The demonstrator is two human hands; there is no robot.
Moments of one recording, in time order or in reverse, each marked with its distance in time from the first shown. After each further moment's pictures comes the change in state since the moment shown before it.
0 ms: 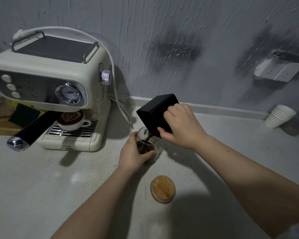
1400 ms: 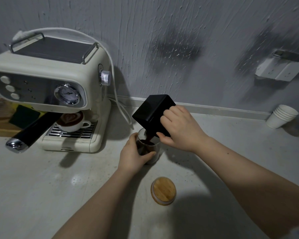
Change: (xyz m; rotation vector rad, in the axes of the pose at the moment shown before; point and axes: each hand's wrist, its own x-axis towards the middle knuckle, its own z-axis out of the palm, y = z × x) left_hand -0.002 -0.001 0.002 0.026 0.007 -0.024; right_hand -0.001 -0.001 0.001 -0.067 -0.029 -0.133
